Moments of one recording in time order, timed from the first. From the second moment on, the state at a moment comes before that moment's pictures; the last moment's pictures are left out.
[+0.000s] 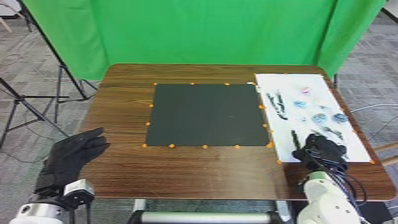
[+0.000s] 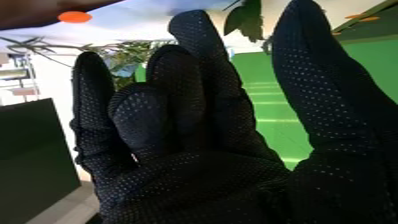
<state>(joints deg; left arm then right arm) 143.9 -53.8 -103.2 -129.8 42.1 17.2 13.9 -113.4 -52.2 74.3 -119.6 -147.8 0.5 52.8</state>
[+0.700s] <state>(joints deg) 143.6 -53.9 -103.3 -129.7 42.2 16.9 13.2 -109.9 -53.0 71.2 -117.2 -149.8 -0.7 53.6</state>
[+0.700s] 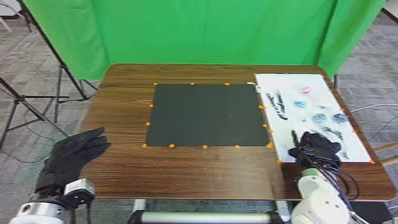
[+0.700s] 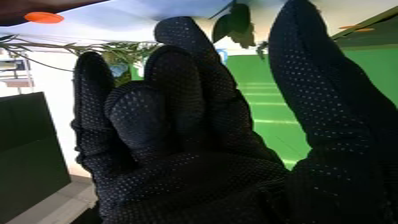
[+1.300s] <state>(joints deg) 143.7 -53.9 -103.9 -129.7 42.1 16.9 13.3 -109.8 -53.5 71.8 -117.5 -150.1 -2.6 54.3</state>
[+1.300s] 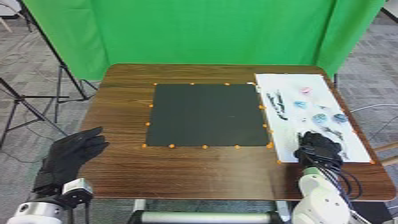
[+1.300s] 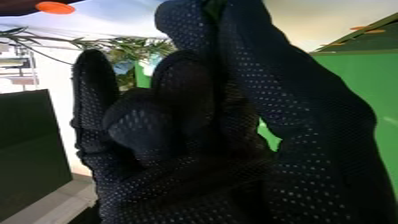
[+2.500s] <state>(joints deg) 145.7 -52.0 -104.5 -129.9 40.9 18.2 16.1 -98.5 -48.8 66.7 -121.3 -144.0 7.4 51.6</state>
